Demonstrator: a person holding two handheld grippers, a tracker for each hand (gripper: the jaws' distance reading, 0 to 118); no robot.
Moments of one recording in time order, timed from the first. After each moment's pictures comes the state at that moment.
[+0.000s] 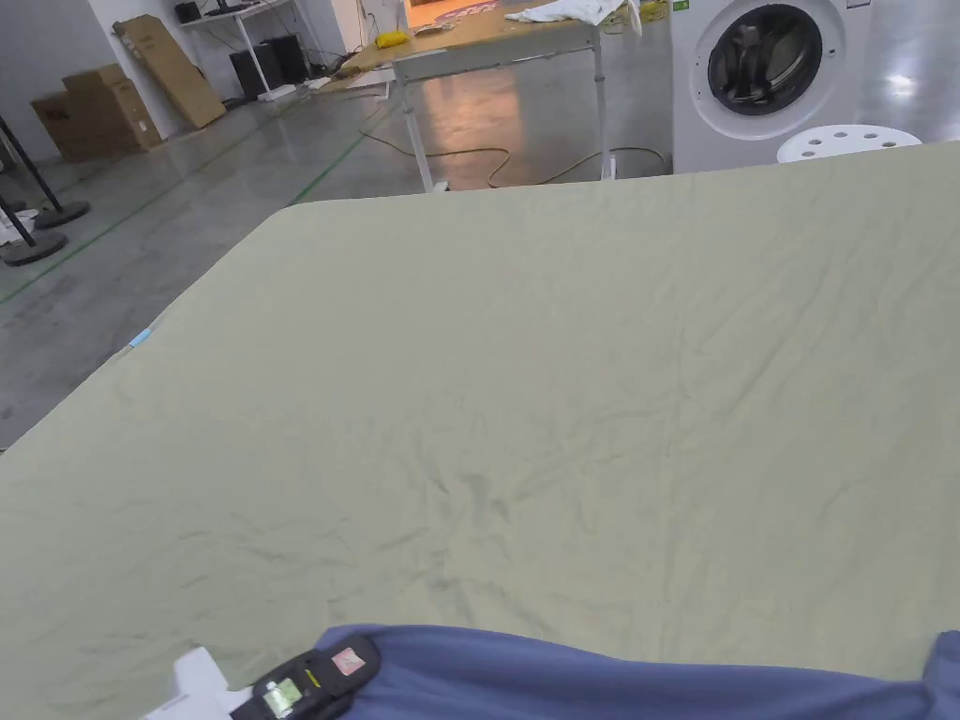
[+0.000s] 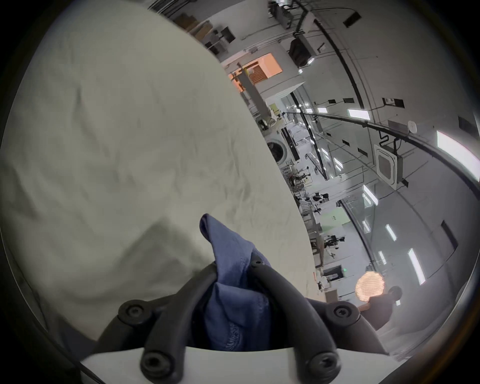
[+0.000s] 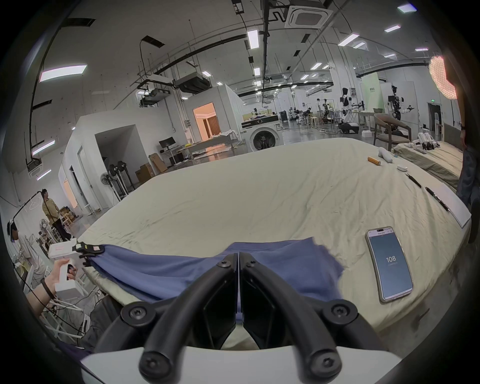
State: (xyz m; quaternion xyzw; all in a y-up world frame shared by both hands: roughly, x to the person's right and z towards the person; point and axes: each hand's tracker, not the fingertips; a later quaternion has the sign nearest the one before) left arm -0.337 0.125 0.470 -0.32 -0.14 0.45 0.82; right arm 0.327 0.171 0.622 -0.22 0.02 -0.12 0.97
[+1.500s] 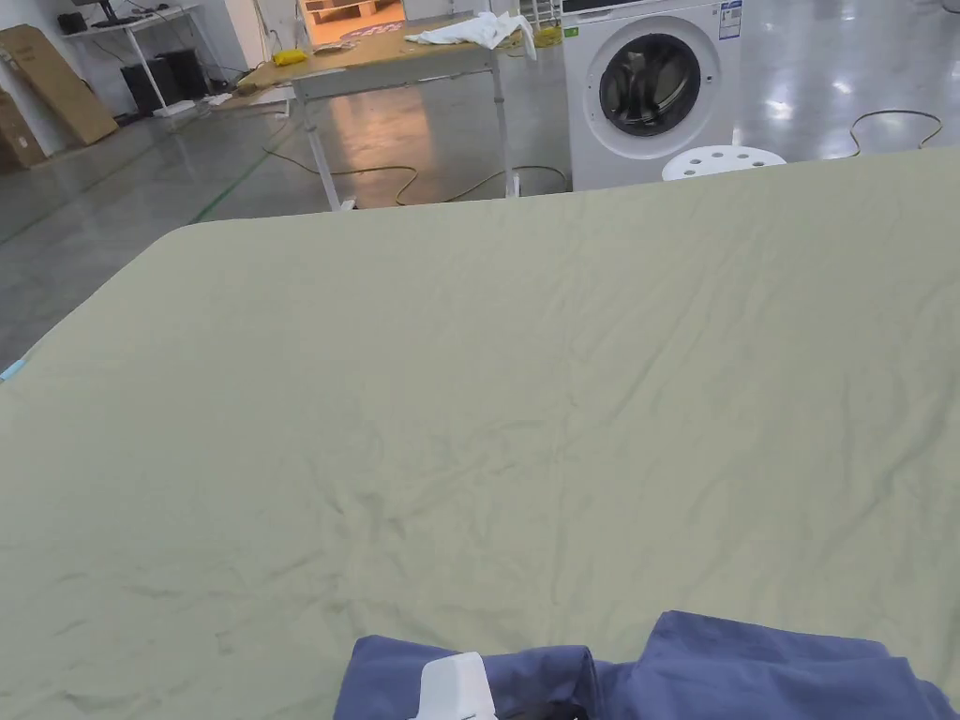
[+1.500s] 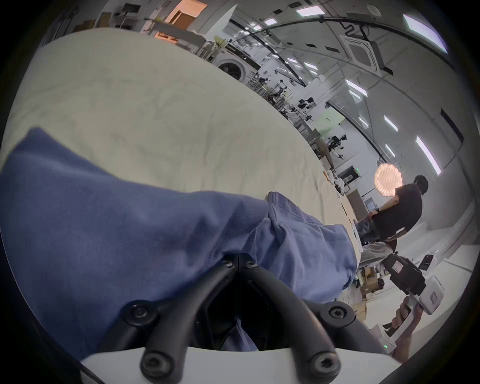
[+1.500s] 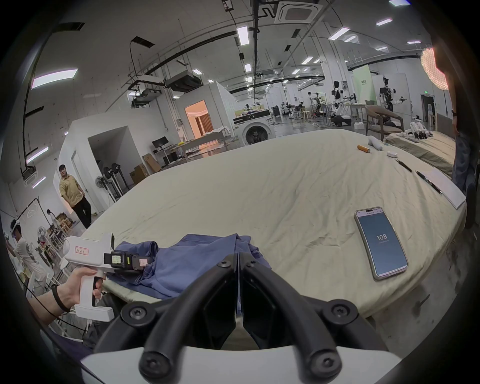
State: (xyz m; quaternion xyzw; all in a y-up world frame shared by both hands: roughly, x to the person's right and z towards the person) left arm -0.088 0.114 0.439 -0.44 -0.30 0.22 0.82; right arm 0.307 0.178 0.638 -0.24 0.01 -0.14 0.96
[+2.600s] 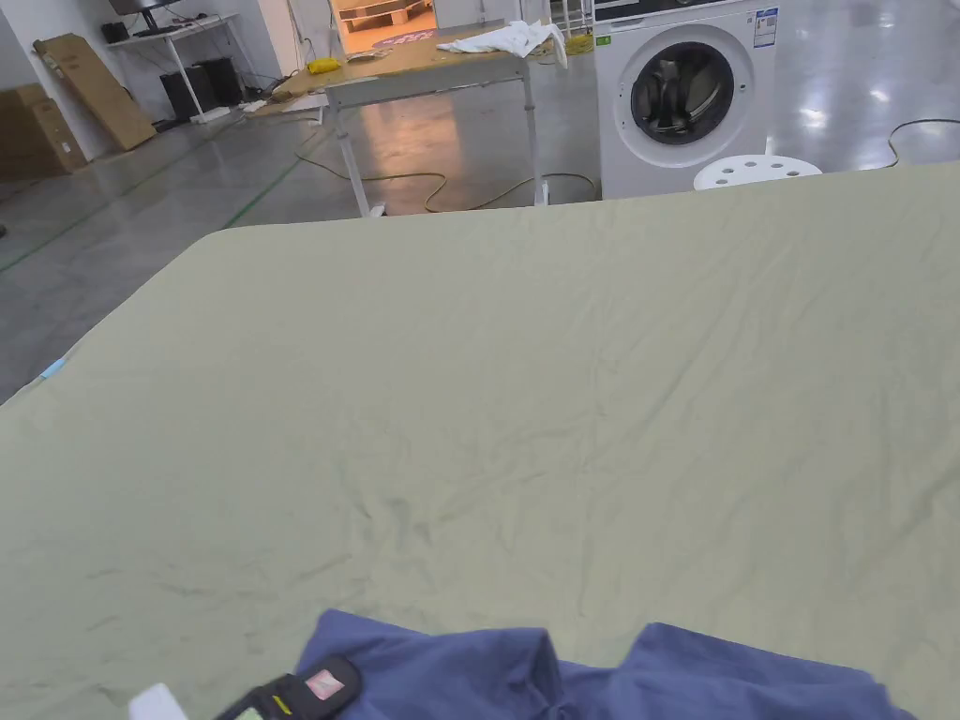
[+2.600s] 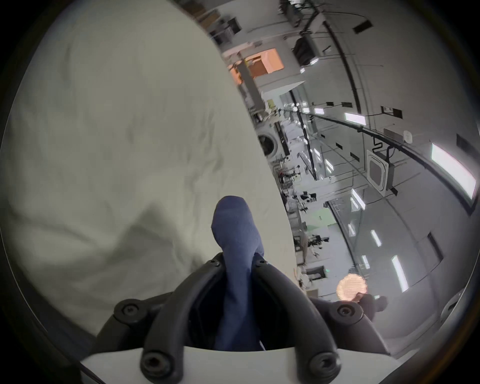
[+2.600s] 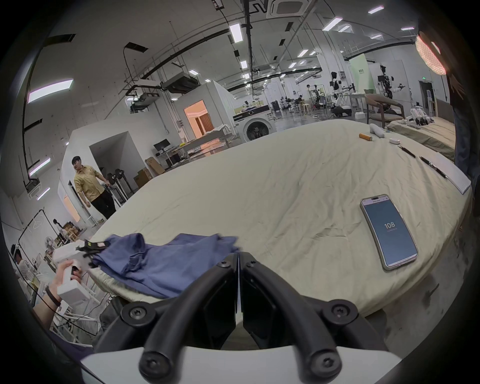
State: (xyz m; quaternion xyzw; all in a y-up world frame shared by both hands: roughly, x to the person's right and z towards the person) left arm -0.294 0.139 0.478 -0.31 -0.16 0.49 0.80; right arm 0.320 0.172 0.638 -0.24 0.02 -0.17 0.95
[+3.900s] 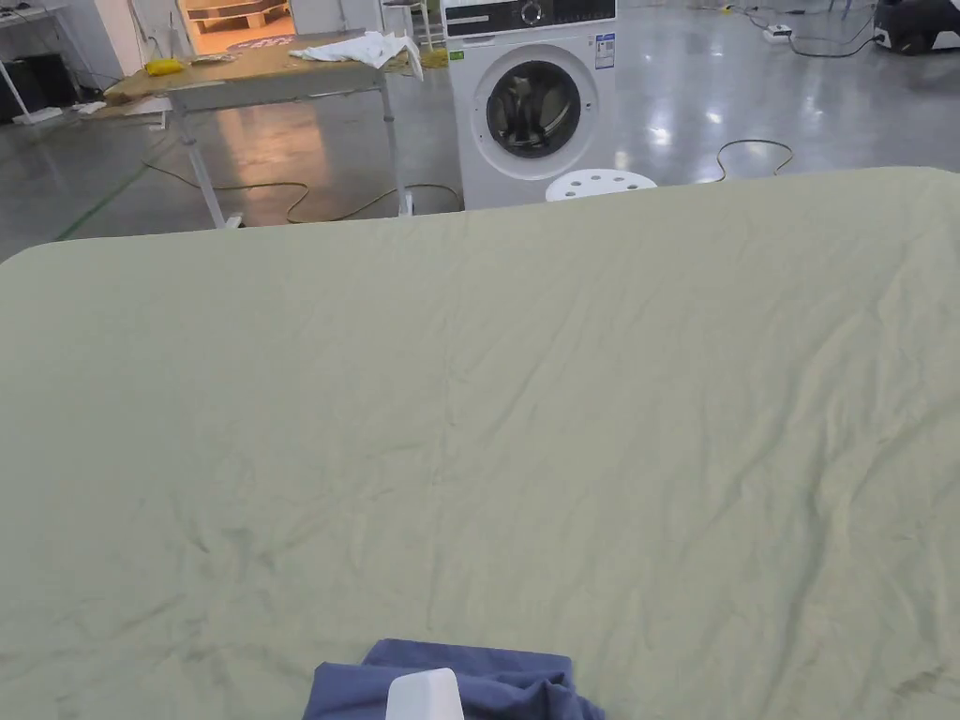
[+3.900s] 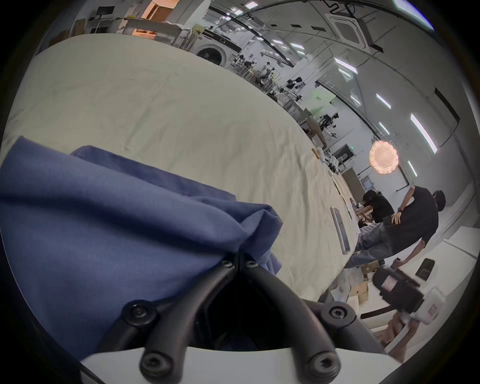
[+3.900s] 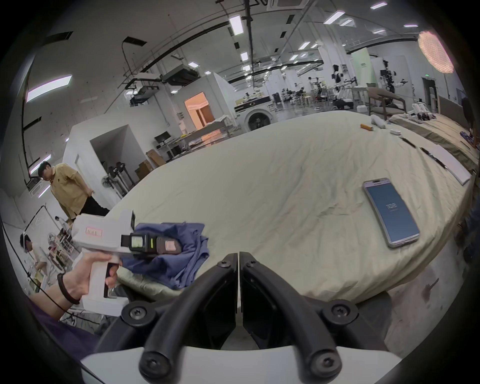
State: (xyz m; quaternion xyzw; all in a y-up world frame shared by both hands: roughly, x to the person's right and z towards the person) left arm -0.023 0.127 0.438 -0.46 -0.34 0.18 0.80; right arm 0.311 0.146 0.660 -0.27 0.03 -0.17 0.95
